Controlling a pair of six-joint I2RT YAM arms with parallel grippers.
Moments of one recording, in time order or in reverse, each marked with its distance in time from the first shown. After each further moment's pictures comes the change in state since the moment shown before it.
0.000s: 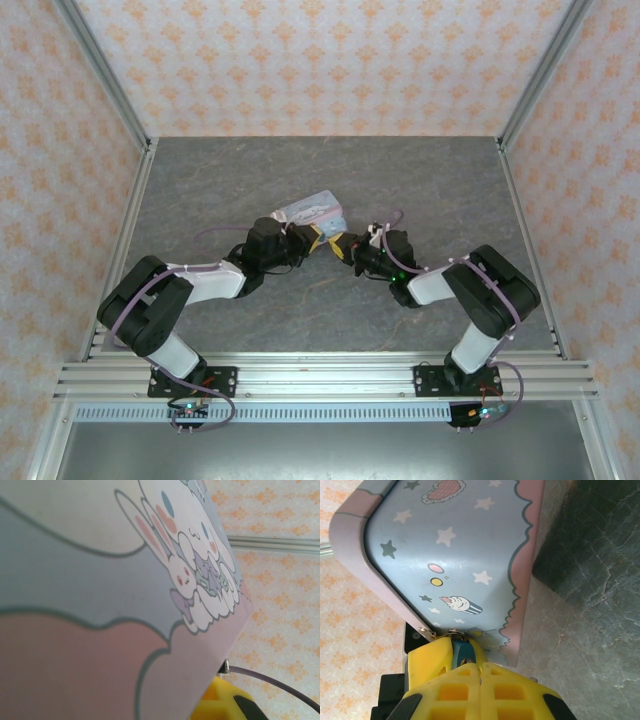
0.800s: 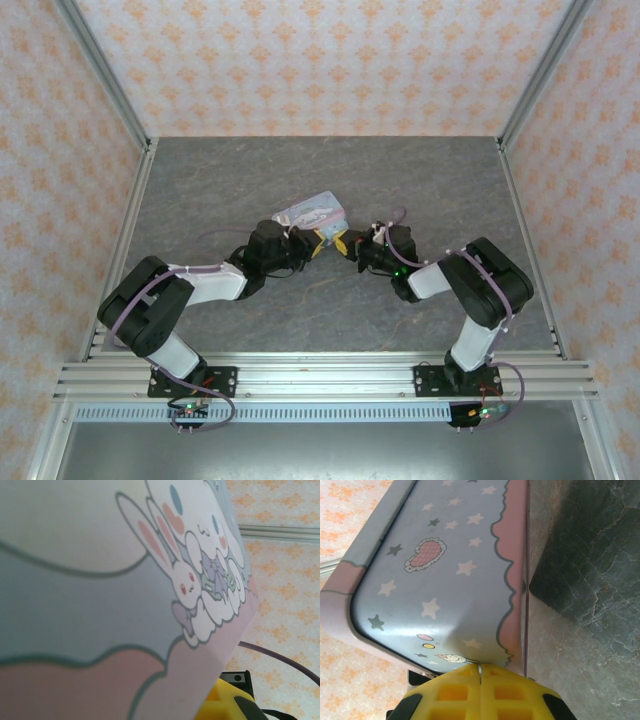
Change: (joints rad) left arm -0.019 0.000 -0.009 -0.005 0.026 -0.003; right arm -0.064 0.065 0.025 0.019 -0.067 0.056
